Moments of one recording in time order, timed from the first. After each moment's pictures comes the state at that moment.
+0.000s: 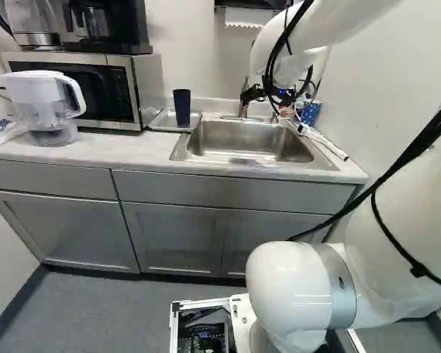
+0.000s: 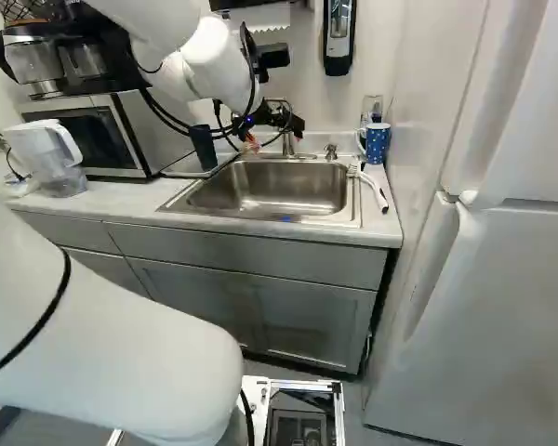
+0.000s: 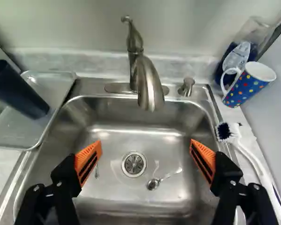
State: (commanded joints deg) arm -7.5 14.3 -49.3 -6.6 -13.8 4.1
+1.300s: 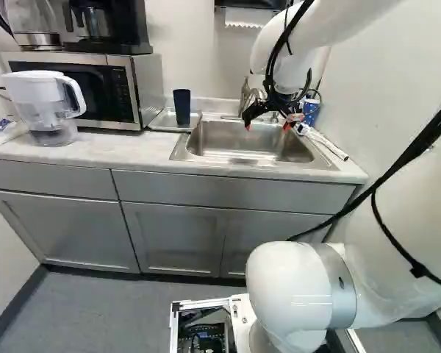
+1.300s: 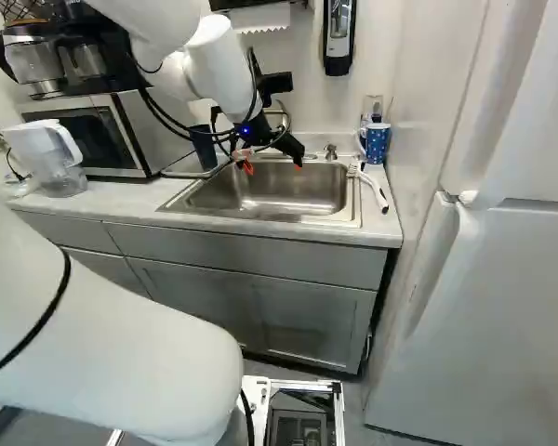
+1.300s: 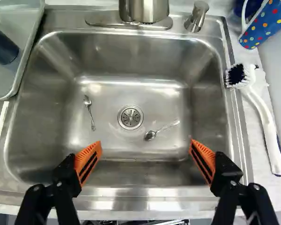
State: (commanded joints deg) arm -7.5 14.3 -49.3 -6.6 -30.6 4.1
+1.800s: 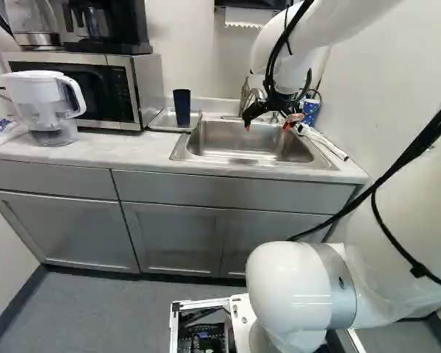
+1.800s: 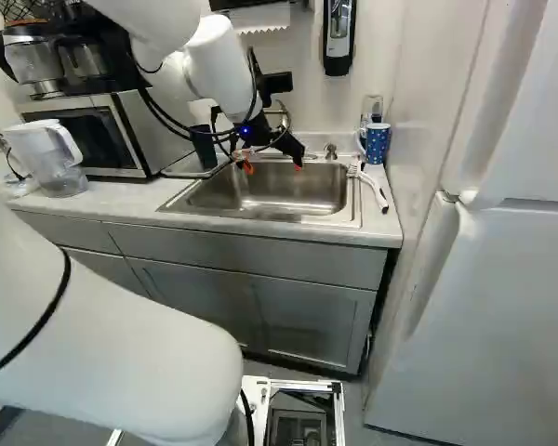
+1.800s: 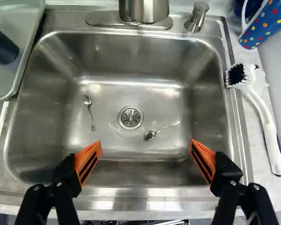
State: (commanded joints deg) arm -7.5 14.3 -49.3 -6.6 -30.6 4.1
